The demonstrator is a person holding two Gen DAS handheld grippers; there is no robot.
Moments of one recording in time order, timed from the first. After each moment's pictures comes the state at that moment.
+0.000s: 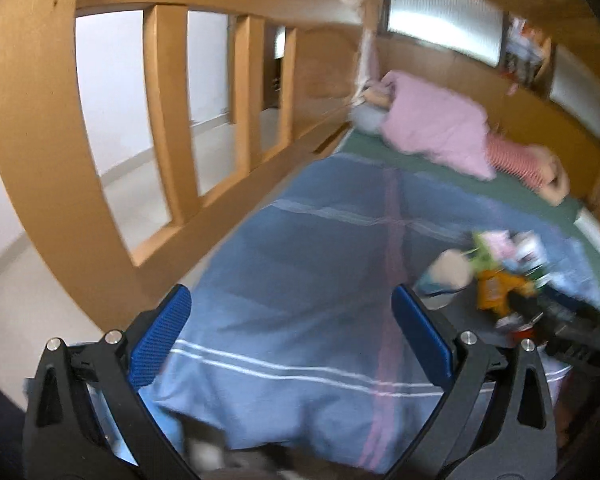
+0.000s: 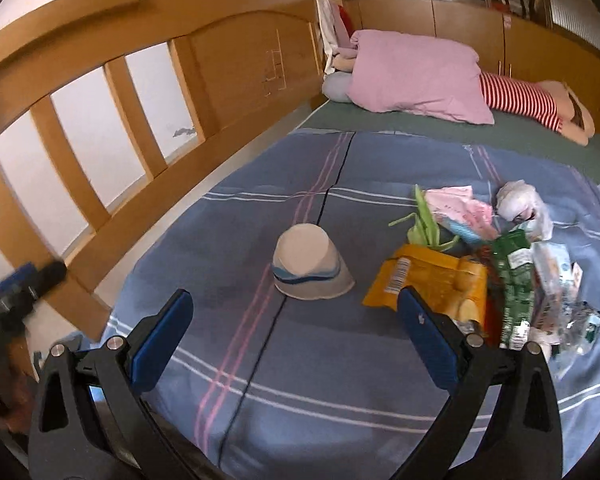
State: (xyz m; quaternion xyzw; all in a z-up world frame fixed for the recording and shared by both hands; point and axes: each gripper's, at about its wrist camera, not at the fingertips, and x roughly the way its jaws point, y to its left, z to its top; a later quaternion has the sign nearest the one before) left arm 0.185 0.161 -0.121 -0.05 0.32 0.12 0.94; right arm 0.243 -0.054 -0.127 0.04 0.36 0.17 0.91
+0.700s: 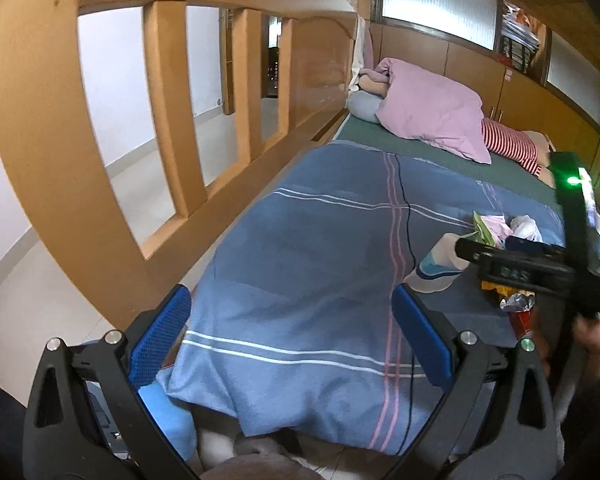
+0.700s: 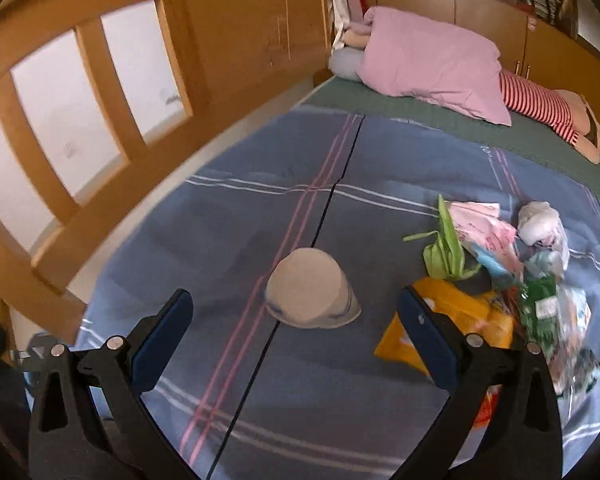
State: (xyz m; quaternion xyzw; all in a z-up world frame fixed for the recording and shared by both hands) left arm 0.169 0.171 -0.113 -0.05 0.34 0.10 0.93; right arm 0.315 -0.017 -0.147 -0.01 0.42 0.17 0.89
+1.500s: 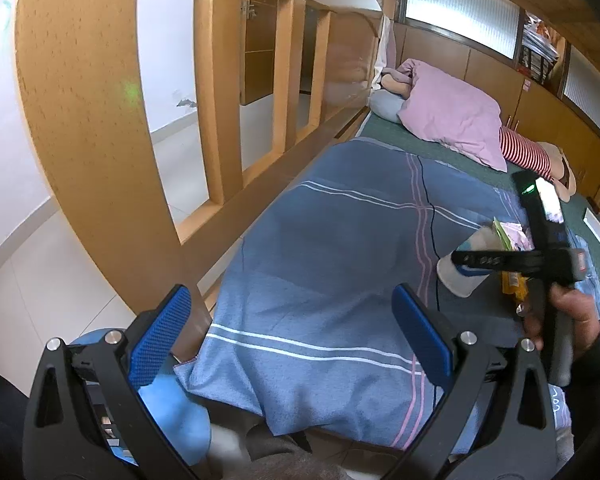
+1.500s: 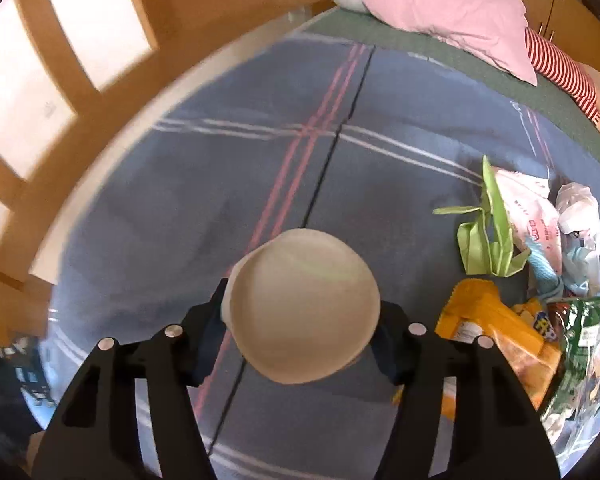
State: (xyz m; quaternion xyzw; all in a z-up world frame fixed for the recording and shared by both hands) left arm 0.167 0.199 -0.122 -0.07 0.35 0.12 0.93; right arm 0.361 0.000 -0.182 -0.03 0.51 0.17 0.84
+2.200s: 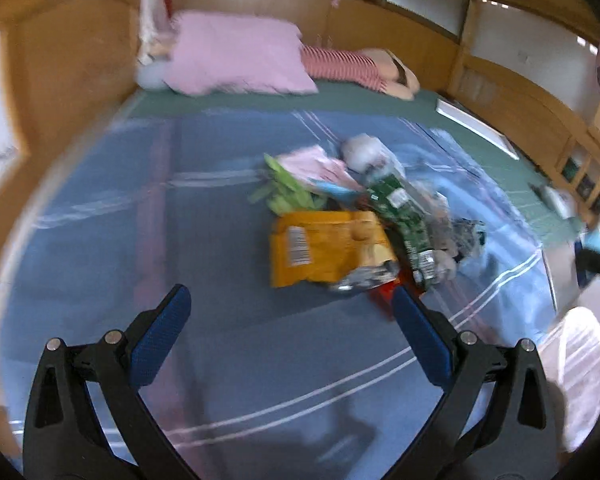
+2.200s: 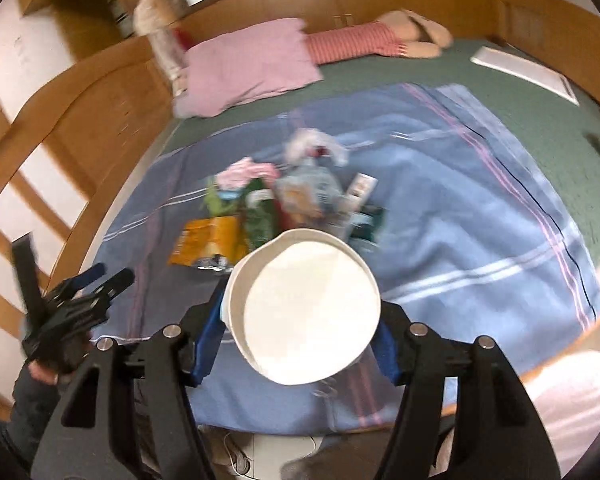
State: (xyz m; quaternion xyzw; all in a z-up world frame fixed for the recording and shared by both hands) left arm 0.278 -0.017 -0.173 0.00 0.40 -0.23 0.89; right arm 0.133 -0.280 -0.099 0.17 0.40 -0.02 0.90
